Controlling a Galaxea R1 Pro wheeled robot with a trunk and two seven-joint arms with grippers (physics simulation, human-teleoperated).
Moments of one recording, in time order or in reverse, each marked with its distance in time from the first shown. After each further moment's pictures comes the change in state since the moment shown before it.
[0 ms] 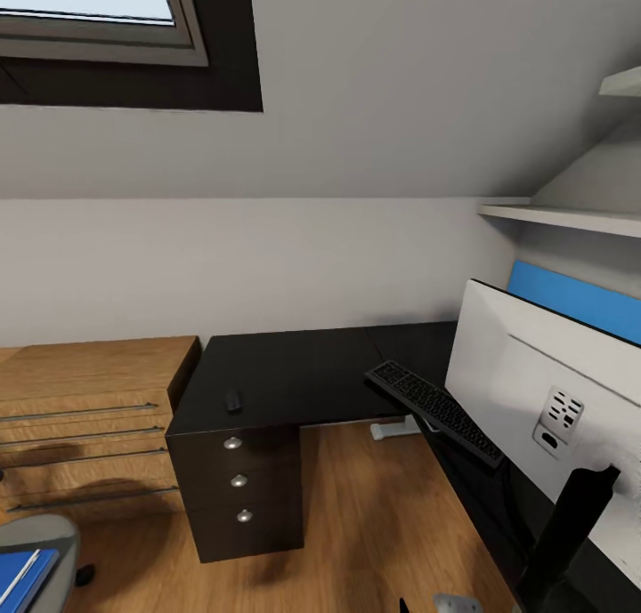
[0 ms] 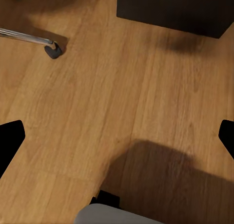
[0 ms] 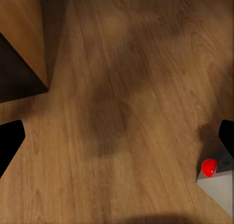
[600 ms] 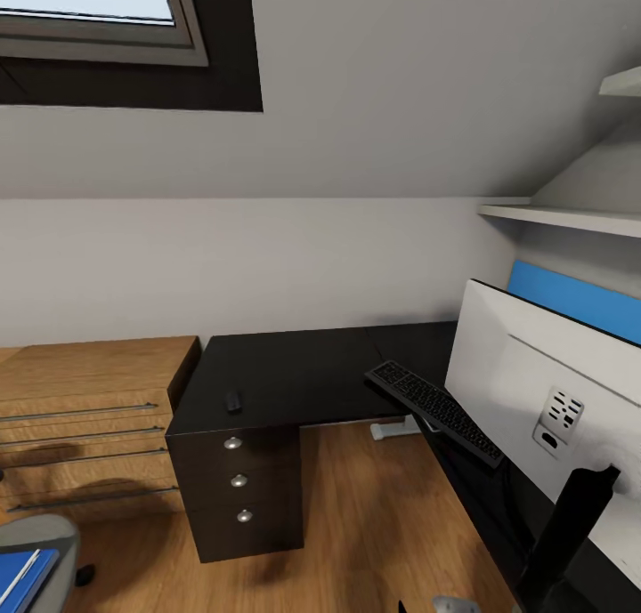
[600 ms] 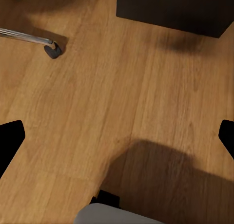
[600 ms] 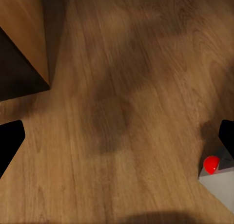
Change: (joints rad) left arm 0.000 0.000 -0.001 0.000 0.000 0.001 0.000; right arm 0.005 0.006 0.001 0.001 -0.001 0.000 -0.002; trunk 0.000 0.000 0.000
